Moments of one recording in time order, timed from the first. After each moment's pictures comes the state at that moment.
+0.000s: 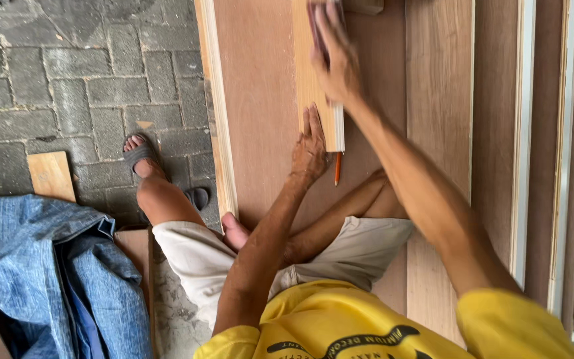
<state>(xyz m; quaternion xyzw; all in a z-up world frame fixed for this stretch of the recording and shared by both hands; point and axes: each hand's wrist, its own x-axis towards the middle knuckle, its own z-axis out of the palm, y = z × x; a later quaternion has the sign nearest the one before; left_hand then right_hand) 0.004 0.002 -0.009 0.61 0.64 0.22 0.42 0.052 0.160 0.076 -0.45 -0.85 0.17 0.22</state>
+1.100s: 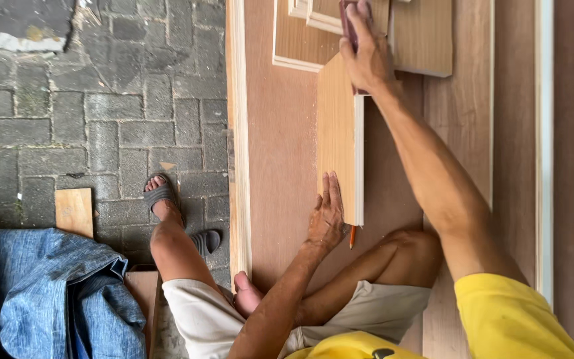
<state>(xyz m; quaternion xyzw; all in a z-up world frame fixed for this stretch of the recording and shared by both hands) -0.005 0.001 0.011 0.65 0.63 0.21 0.38 0.024 0.325 0.083 -0.43 -0.88 0.07 0.19</state>
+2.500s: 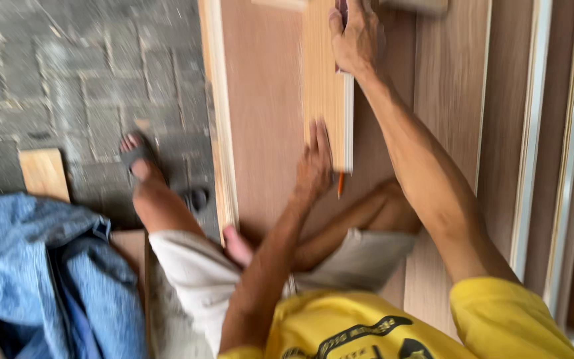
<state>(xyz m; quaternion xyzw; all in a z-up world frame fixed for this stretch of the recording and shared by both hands) 0.007 -0.012 -0.017 0.67 0.64 0.27 0.26 0.039 0.238 0.079 -0.56 -0.81 0.02 0.18</state>
